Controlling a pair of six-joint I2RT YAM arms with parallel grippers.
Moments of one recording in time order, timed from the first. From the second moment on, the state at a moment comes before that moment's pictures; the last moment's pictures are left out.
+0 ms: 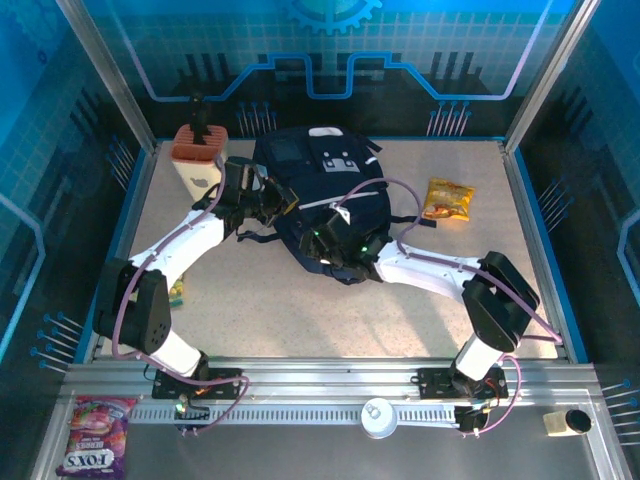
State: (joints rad) left arm -0.27 1.56 1.12 -0.21 0.46 -1.11; right arm 0.88 1.66 1.12 -0.23 0.21 0.96
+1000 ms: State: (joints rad) left arm -0.27 1.55 1.10 -0.21 0.47 -1.10; right arm 0.89 1.61 1.05 -0.34 0.36 0.93
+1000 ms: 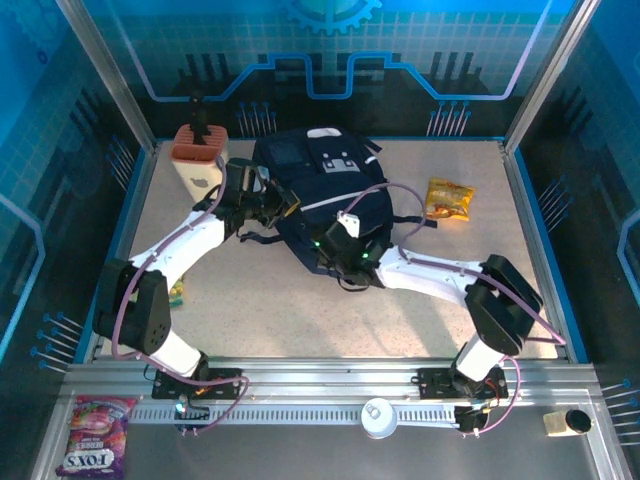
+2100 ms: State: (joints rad) left arm -0.22 1.02 0.61 -0.33 0.41 -1.21; right arm 0.94 1.68 1.12 -0.26 0.00 0.12
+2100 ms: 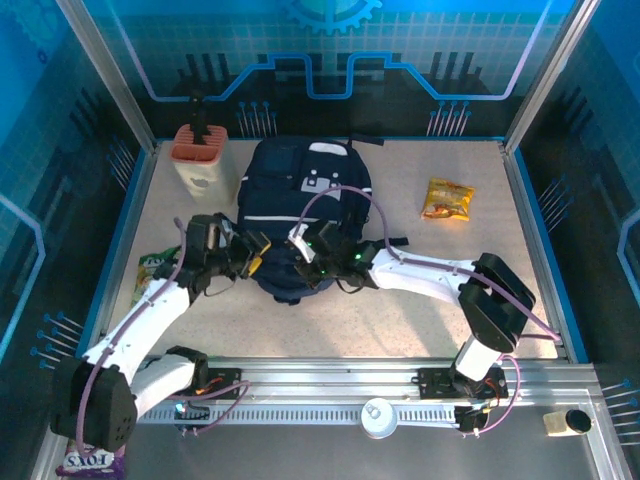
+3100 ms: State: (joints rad) left arm -0.23 1.15 0.64 -0.28 0.35 -1.21; right arm 0.72 1.45 0.90 -0.26 0.06 0.11
